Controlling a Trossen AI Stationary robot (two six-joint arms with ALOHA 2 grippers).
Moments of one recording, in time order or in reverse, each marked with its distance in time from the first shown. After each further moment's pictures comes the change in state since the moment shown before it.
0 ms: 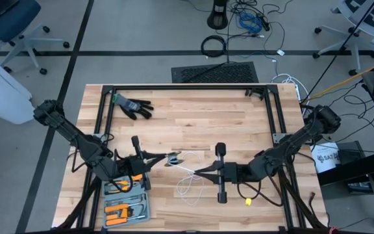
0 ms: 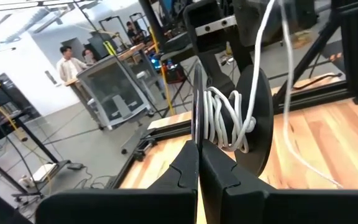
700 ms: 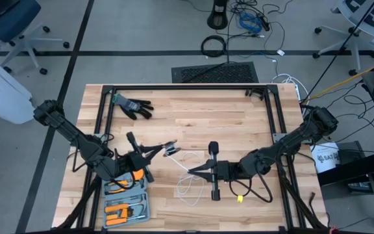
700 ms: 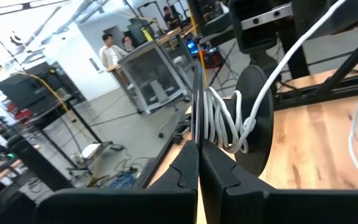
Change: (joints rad) left arm 0.009 0.000 0.000 -0.020 -0.176 0.029; right arm -0.059 0.047 0.000 0.027 -0.079 -0.007
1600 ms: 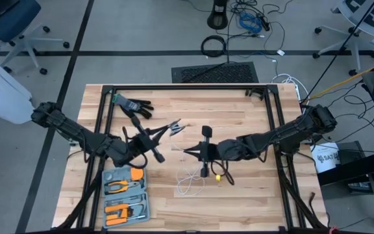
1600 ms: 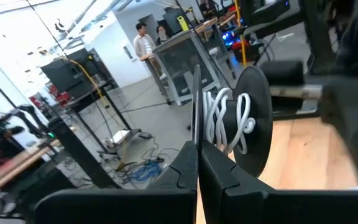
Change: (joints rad) left arm 0.207 0.000 0.000 0.090 0.061 0.050; right arm -0.218 -0.001 0.000 -0.405 -0.082 0.048
